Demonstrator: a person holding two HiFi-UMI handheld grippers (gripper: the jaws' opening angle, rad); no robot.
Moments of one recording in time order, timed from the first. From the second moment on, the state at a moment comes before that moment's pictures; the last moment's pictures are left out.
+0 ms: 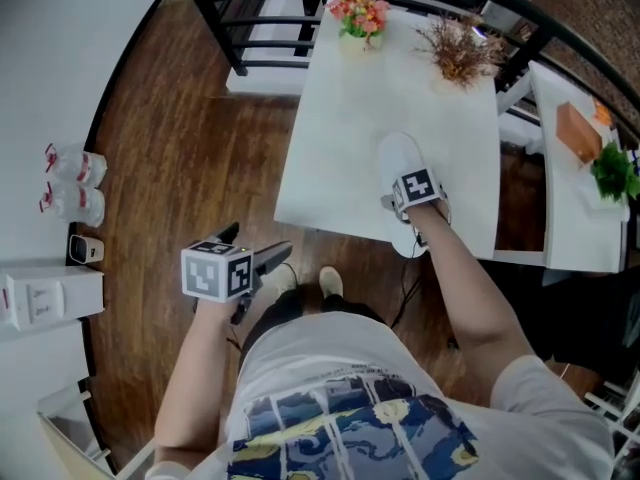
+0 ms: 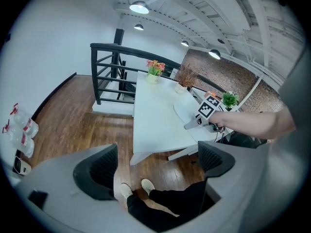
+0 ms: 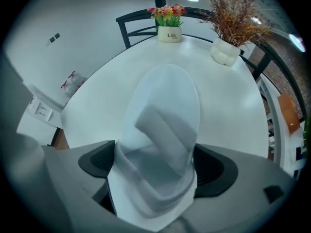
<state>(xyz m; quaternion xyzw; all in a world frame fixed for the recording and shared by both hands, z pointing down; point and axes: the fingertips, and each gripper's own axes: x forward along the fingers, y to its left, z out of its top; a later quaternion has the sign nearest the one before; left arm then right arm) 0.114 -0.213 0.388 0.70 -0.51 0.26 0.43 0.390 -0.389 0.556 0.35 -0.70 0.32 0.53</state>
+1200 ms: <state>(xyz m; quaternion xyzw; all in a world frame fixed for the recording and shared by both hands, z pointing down) 0.017 -0.097 0.376 0.66 -0.58 0.20 0.43 0.287 -0.356 0.482 0.33 -0.76 0.28 0.48</state>
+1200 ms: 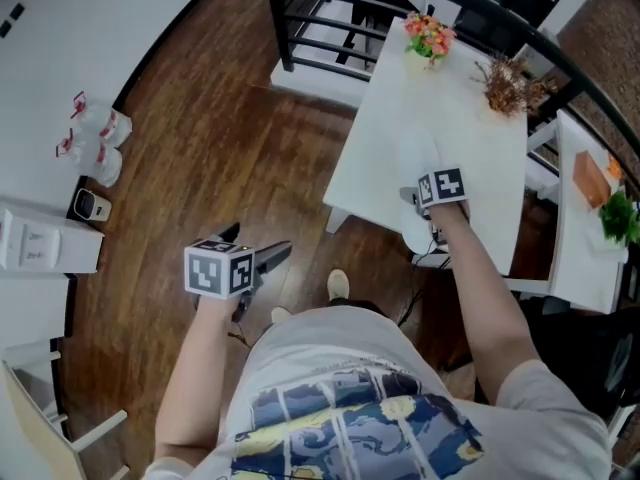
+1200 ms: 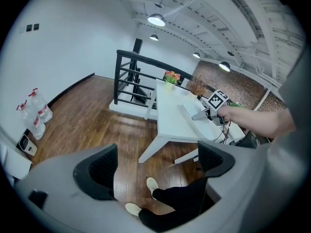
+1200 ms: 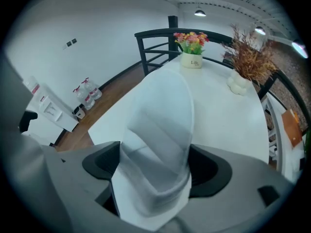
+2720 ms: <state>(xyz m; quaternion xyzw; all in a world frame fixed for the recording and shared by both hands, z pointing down) -0.248 0.155 0.555 0.46 -0.71 0.08 0.53 -0.177 -0.137 0.641 0.09 -0.81 0.17 0.55</state>
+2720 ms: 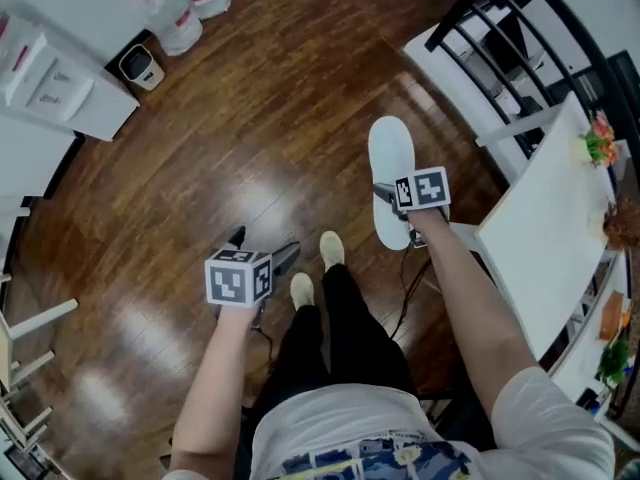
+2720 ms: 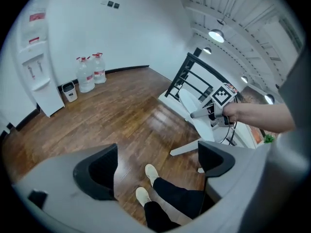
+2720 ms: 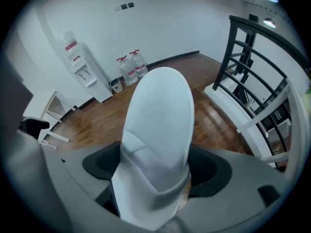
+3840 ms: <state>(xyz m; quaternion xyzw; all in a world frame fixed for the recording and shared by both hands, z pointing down) -0.306 0.074 1.138 0.39 -0.69 0.03 0.61 -0.295 -0.130 1.275 0.03 -0.79 0.17 0.59</state>
